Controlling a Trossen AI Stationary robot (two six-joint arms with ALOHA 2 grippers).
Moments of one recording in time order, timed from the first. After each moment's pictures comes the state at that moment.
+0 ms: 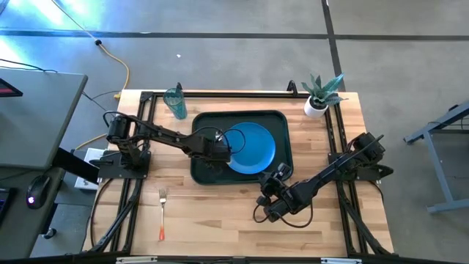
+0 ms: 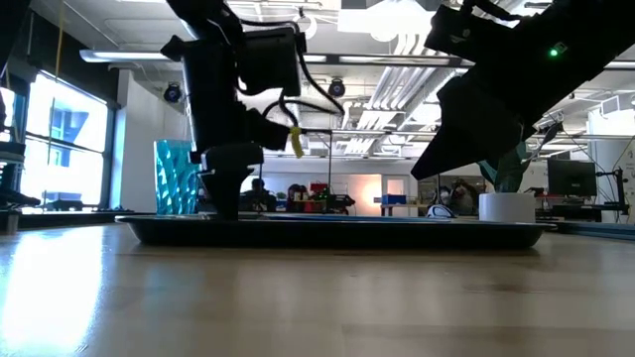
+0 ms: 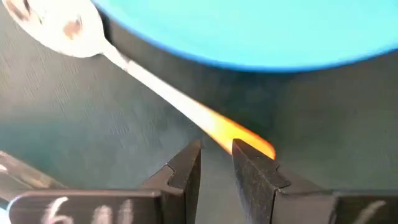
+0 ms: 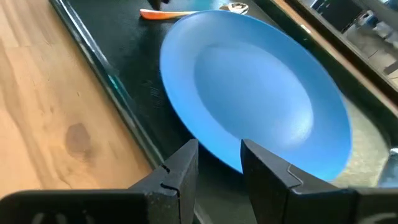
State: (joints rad) left arm -0.02 1.82 1.10 -0.70 -0.25 -0.44; right arm 0.56 1.83 1.03 -0.48 0.94 0.86
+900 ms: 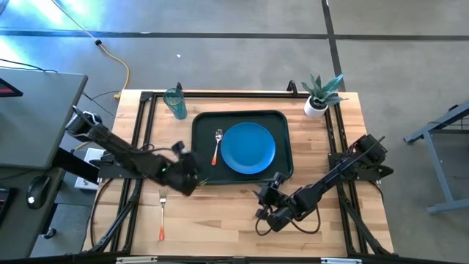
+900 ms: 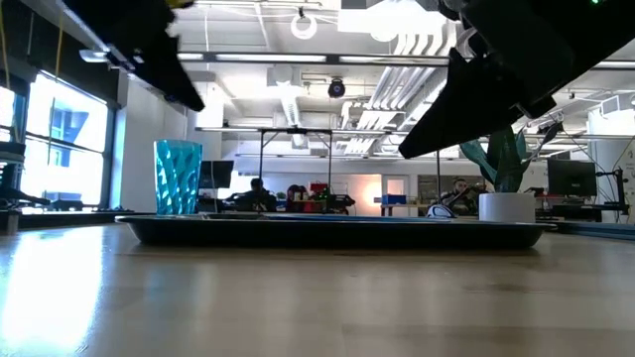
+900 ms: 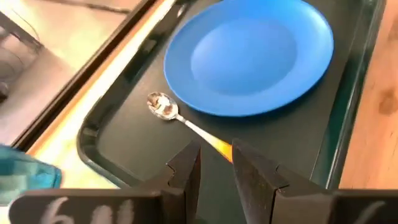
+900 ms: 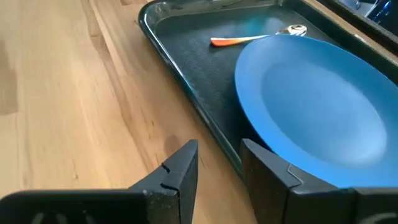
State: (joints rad) left arm -0.48 1.36 0.88 -0.68 -0.87 -0.71; right arm 0.62 1.83 1.03 -0.25 0.90 0.76
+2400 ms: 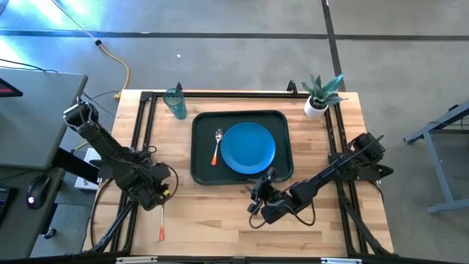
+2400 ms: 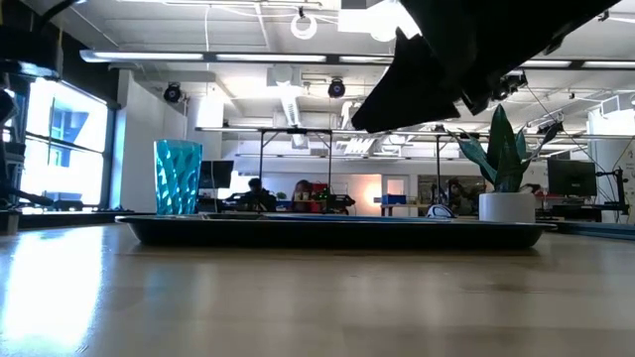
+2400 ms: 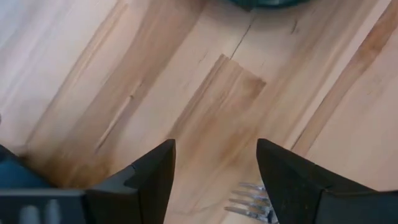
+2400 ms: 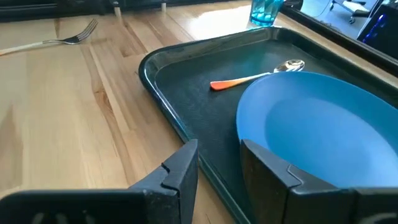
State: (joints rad) left arm -0.86 1.17 0.63 -1.01 -0.40 -1.44; right arm 0.56 1.83 1.03 -0.03 0.92 0.63
